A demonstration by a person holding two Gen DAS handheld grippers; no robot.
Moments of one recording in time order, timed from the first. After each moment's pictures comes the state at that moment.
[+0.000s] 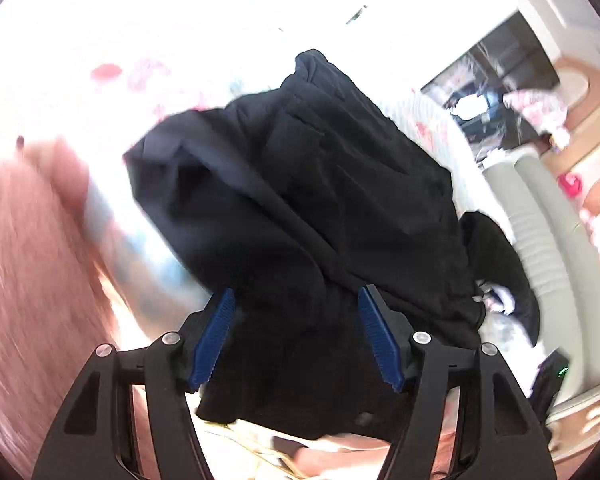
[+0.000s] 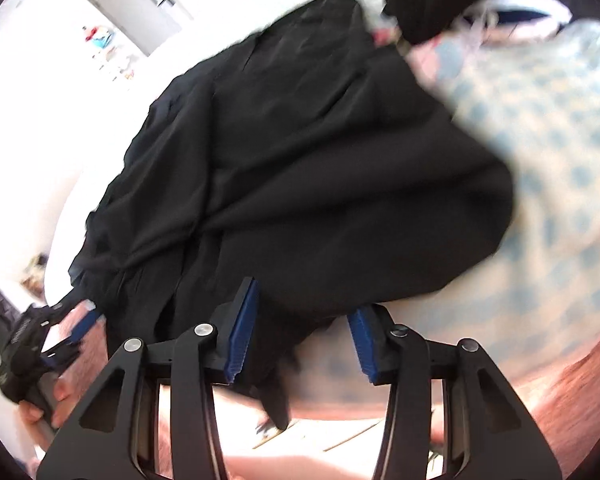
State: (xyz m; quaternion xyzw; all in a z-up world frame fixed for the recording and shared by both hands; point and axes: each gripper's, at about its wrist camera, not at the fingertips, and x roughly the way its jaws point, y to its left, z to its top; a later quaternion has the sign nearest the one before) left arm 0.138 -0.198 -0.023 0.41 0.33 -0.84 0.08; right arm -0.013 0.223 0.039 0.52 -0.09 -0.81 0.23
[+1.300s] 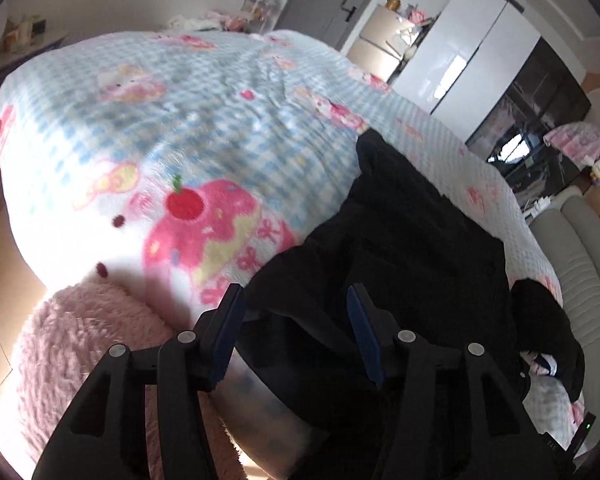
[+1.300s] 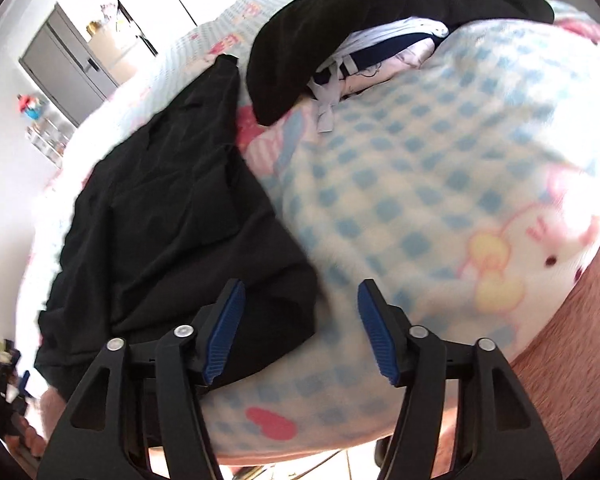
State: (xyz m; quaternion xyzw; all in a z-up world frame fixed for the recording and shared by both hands) left arm 0.104 -0.241 0.009 0.37 0.30 -0.86 0.18; right arm -0.050 0.305 0.024 0.51 -0.10 -0.85 0.08
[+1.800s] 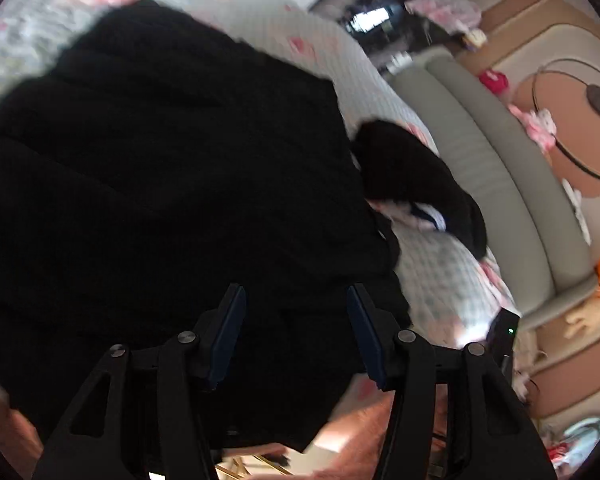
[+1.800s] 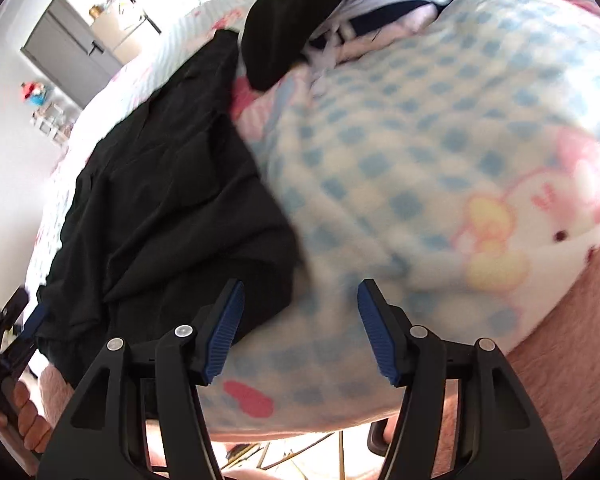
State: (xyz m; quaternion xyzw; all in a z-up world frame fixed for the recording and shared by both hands) left arm 0.024 -0.045 0.012 0.48 0.29 -0.80 -0.20; right arm -0.028 0.318 0.014 0.53 -0.13 -0.83 0.13
